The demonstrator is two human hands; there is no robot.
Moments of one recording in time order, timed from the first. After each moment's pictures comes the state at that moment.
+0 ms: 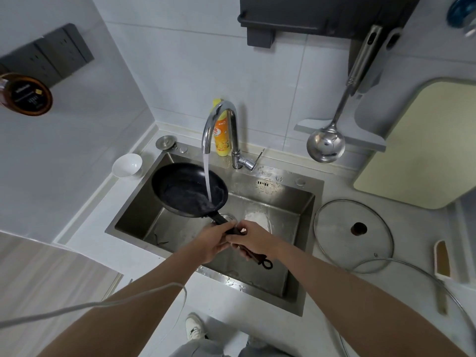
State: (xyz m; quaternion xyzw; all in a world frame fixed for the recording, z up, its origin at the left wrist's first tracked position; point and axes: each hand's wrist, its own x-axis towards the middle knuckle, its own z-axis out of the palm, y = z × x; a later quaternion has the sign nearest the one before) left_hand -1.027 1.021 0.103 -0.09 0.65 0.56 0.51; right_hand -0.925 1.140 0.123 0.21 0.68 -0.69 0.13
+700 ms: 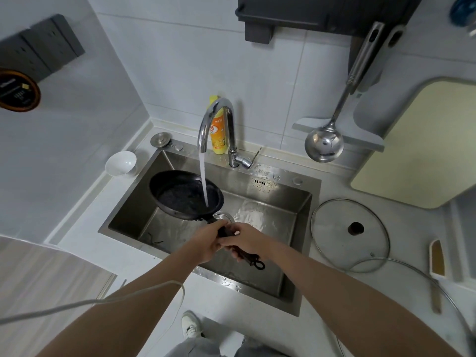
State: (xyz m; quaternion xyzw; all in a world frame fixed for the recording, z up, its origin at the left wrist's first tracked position) left_hand -1.031 1.023 0.100 -0.13 0.64 0.57 0.50; right_hand -0.934 1.135 0.117 0.23 0.61 -0.73 0.18
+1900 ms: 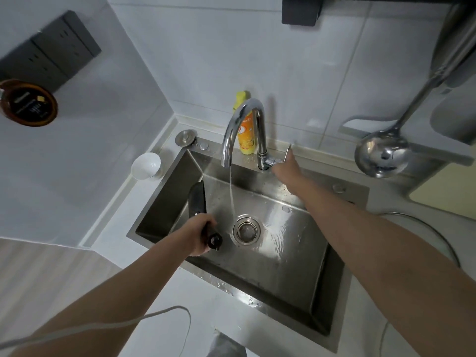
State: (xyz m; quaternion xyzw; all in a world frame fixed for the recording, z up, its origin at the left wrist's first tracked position) left_hand -1.122 1.009 0.151 -0.31 0.67 0.49 0.47; right_hand -1.130 1.313 0.010 0.41 0.66 -0.63 0.01
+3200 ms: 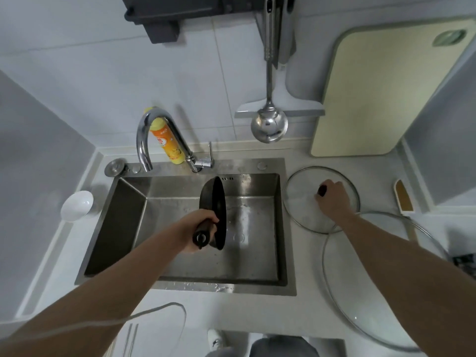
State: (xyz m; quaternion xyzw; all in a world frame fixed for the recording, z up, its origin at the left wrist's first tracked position) left_hand -1.042 1.081 0.172 -0.11 0.69 0.32 0.64; right_hand -0.769 1.337 0.050 0.60 0.75 -0.28 -0.02
